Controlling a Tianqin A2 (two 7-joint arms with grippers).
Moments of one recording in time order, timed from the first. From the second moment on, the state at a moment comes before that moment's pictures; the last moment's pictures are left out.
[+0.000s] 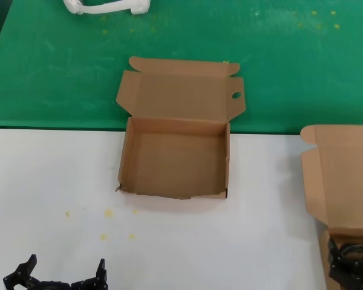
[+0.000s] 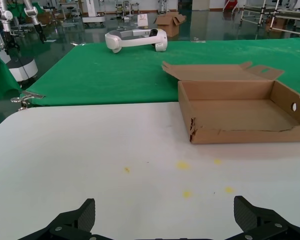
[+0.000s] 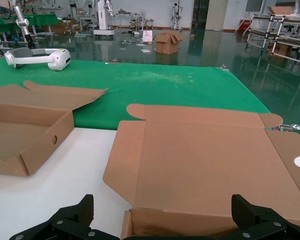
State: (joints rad) left arm 0.00 -0.30 1.60 -1.60 -1.80 0.00 0.00; right arm 0.00 0.30 -1.60 1.60 1.80 0.00 0.00
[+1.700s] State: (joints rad) left arm 0.00 -0.30 1.60 -1.60 -1.80 0.00 0.00; right arm 0.01 0.65 -1.80 1.71 2.01 0.19 -0.14
